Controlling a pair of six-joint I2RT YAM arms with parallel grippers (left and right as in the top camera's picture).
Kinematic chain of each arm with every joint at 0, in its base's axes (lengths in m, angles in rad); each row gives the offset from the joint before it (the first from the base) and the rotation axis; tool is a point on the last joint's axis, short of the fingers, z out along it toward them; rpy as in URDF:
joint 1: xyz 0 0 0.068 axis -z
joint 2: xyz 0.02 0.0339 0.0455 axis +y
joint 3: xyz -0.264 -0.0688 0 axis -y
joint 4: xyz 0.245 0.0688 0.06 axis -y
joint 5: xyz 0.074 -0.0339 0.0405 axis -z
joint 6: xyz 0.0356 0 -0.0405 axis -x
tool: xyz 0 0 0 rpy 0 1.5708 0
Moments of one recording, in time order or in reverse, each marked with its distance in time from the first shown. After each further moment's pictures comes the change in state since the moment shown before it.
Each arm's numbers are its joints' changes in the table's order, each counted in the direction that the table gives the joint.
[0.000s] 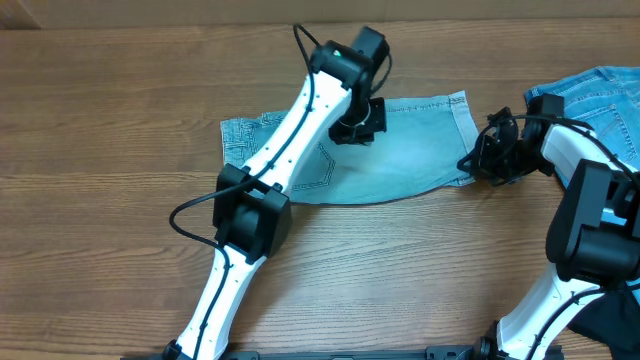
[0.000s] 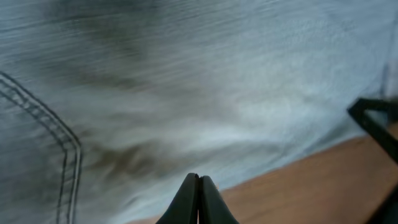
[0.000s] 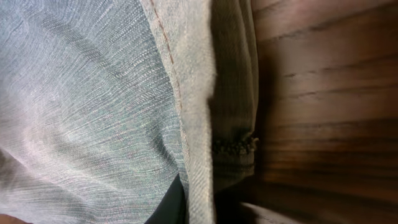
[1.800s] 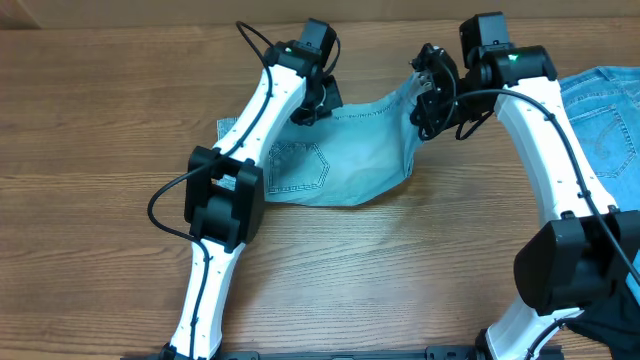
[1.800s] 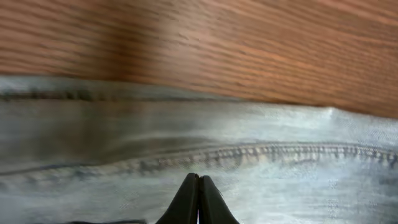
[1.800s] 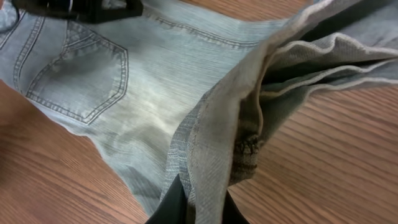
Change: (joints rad) left arm -0.182 -0.021 -0.201 0.315 -0.132 0.057; right arm -0.391 -0.166 0.460 -0.412 0.174 0.276
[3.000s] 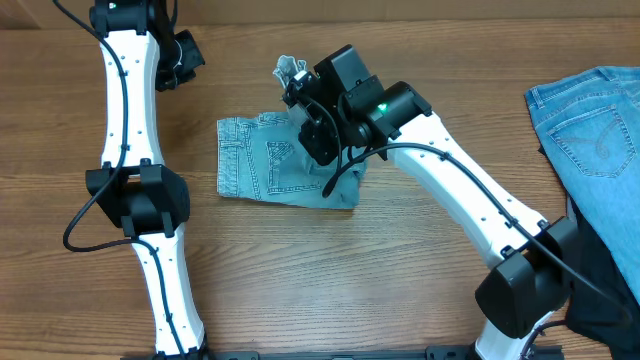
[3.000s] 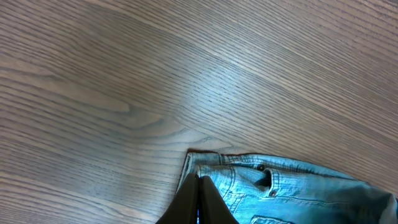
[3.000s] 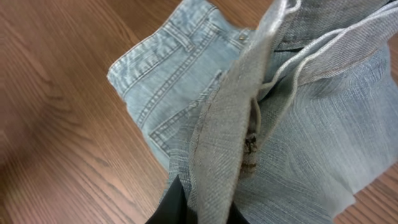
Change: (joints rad) left arm -0.447 0.003 0.417 -0.415 -0.063 -0.262; right arm -0.475 0.004 0.000 0.239 0.082 -0.142
